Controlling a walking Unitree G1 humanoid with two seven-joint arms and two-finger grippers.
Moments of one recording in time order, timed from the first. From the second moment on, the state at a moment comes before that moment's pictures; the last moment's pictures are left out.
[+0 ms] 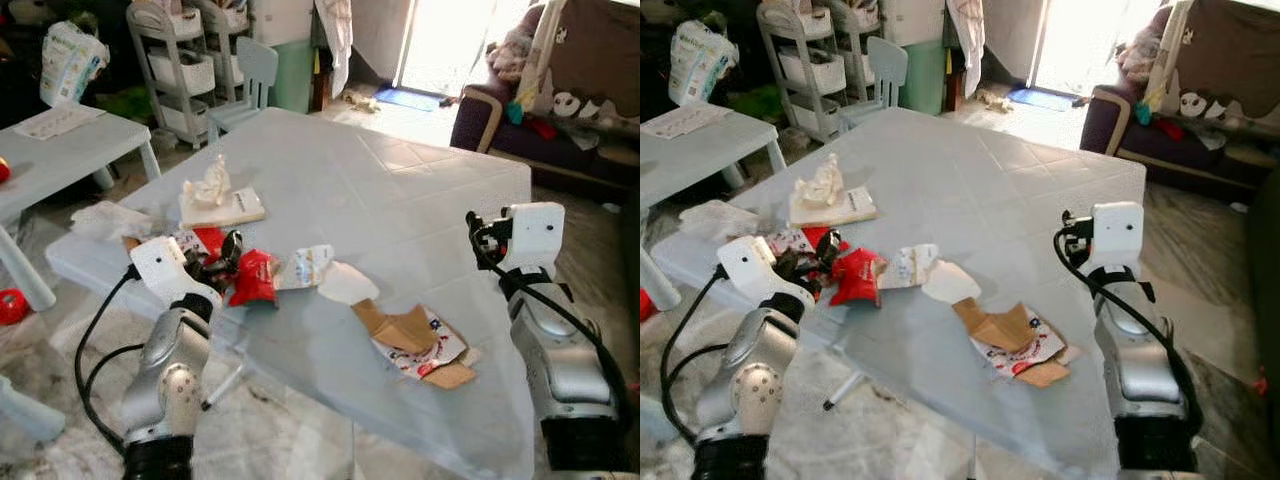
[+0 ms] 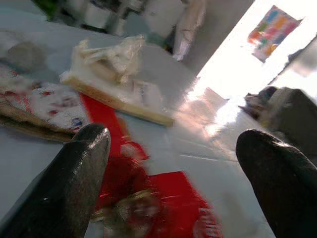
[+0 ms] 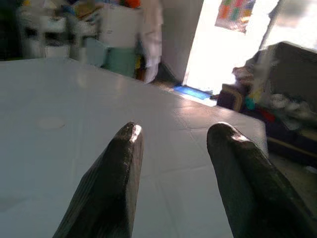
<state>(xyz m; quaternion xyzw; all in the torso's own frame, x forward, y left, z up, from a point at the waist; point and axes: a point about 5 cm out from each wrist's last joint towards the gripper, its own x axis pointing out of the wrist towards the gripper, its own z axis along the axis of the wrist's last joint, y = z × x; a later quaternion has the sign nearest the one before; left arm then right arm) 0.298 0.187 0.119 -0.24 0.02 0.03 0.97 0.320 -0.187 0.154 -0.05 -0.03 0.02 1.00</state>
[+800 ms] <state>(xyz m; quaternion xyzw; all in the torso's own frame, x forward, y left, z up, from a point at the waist) 0.290 0.172 0.136 -0.15 -0.03 0.02 0.99 0.322 -0.201 0.159 -0.07 -0.04 0.01 1.00</state>
